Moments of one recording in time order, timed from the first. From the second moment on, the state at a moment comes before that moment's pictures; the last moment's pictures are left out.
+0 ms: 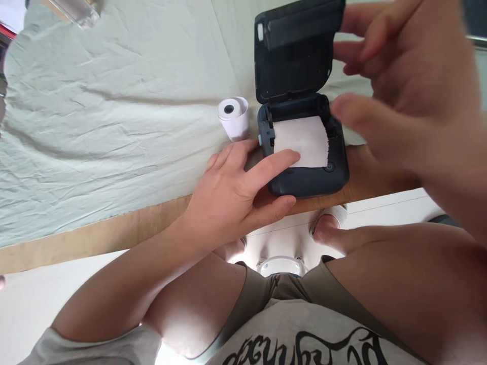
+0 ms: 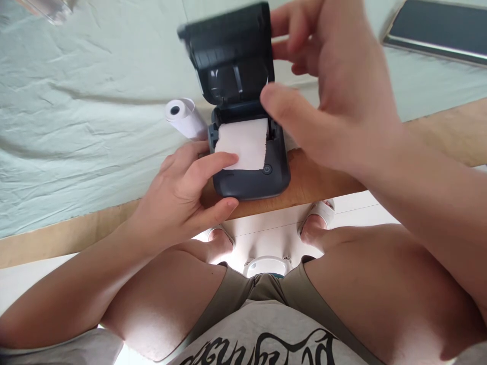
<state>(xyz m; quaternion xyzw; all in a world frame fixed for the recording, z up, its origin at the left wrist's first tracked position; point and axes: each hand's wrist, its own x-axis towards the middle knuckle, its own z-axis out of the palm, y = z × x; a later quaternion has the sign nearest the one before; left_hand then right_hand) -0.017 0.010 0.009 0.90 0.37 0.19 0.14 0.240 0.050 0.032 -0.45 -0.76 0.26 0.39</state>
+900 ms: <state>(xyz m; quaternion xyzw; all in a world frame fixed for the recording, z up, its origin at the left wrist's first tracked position) -0.017 0.012 0.000 0.91 0.36 0.20 0.07 0.234 0.055 0.016 -0.44 -0.79 0.33 0.28</state>
